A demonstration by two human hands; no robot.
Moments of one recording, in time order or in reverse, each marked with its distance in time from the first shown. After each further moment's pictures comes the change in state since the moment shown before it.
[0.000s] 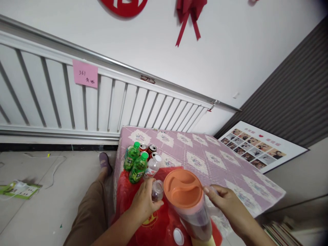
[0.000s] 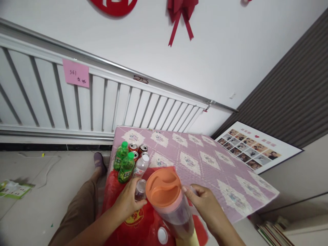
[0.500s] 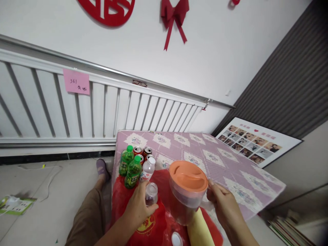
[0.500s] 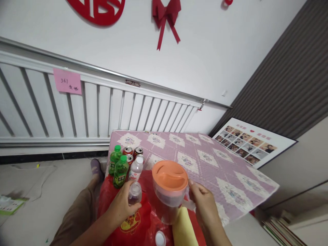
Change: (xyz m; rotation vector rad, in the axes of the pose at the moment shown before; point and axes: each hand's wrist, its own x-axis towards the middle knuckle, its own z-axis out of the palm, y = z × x) left_hand -0.002 -0.005 0.002 0.014 0.008 -0.002; right_hand 0.014 0.056 0.012 0.504 0.260 0.124
